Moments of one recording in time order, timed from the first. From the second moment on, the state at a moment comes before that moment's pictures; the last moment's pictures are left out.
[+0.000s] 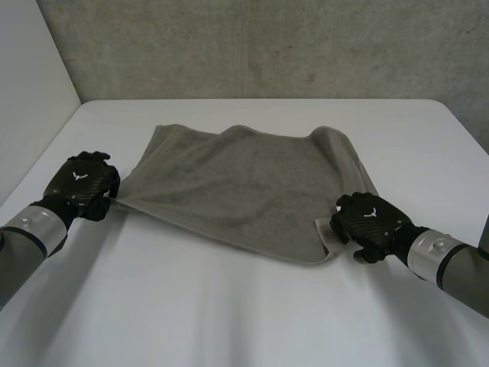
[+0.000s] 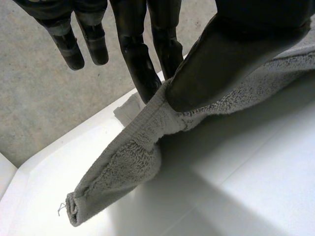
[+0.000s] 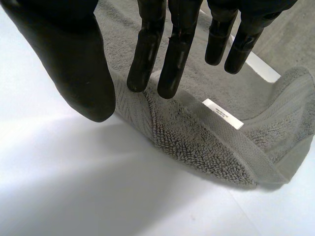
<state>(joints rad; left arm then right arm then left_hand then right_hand) 4.73 -1.89 -1.88 3.55 -1.10 3.51 1.68 -1.16 1.78 -0.07 0.96 2.45 1.31 1.29 0.22 0.23 1.15 0.89 0.92 0.21 0.23 0.71</state>
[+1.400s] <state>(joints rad) 4.72 -1.88 -1.89 3.53 -1.10 3.51 1.61 -1.33 1.89 0.06 1.00 2.02 1.31 1.29 0.22 0.23 1.15 0.80 0.80 0.21 0.23 0.62</state>
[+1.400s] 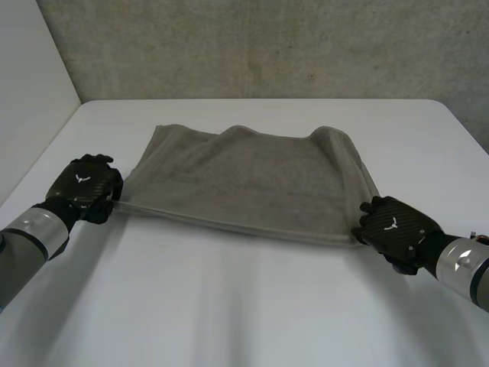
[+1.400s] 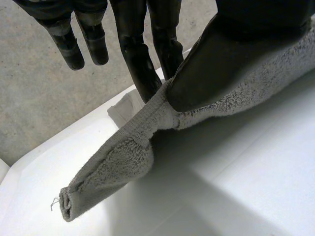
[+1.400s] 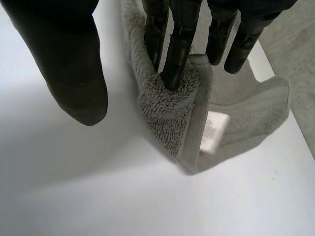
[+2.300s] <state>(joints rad) 4.71 -1.88 -1.89 3.52 -1.10 3.51 1.78 -1.18 1.78 -0.05 1.06 2.19 1.31 1.29 0.22 0.23 1.15 0.69 0.70 0.21 0.23 0.52</state>
